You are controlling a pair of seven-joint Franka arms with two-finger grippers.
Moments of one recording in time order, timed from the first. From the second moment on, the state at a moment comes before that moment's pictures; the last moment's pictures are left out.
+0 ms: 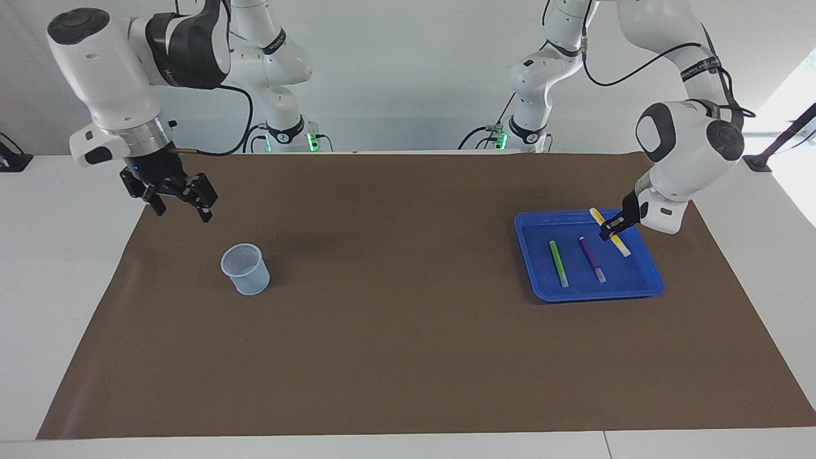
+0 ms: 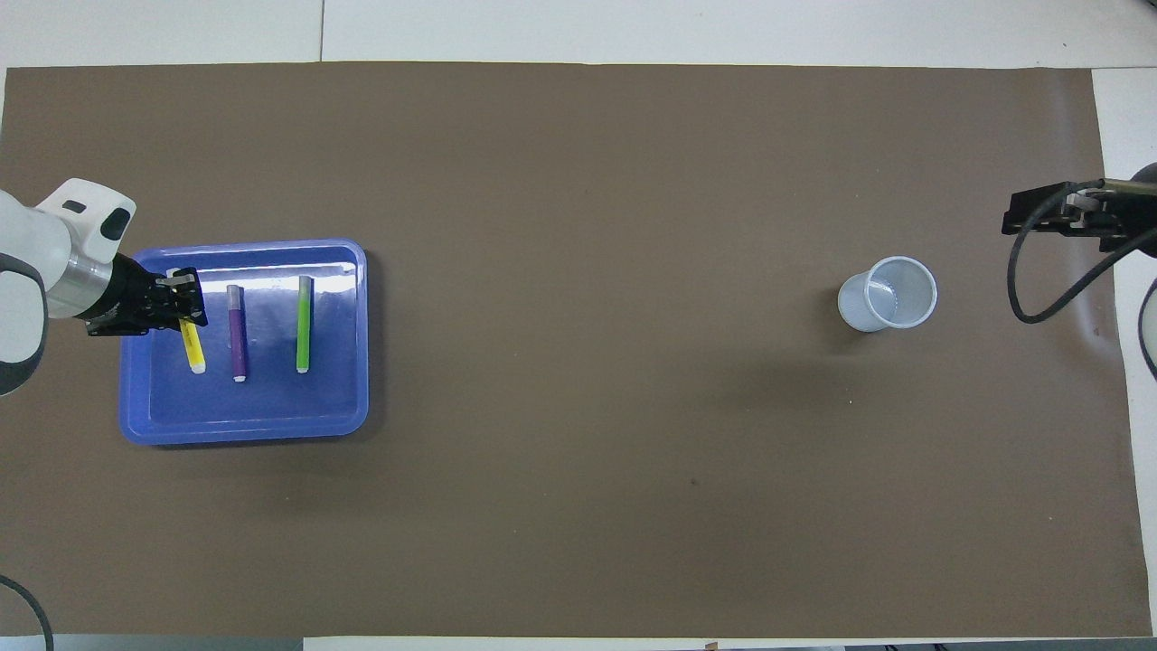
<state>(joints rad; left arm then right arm) 0.50 0.15 -0.48 -1.99 0.02 2.01 -0.27 0.06 -0.01 -0.14 -1.72 -0.01 1.84 0.13</state>
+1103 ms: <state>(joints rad) 0.58 0.27 -0.48 -2.07 0.18 2.23 -0.09 0.00 -0.02 -0.07 -1.64 -0.03 1.65 0.09</state>
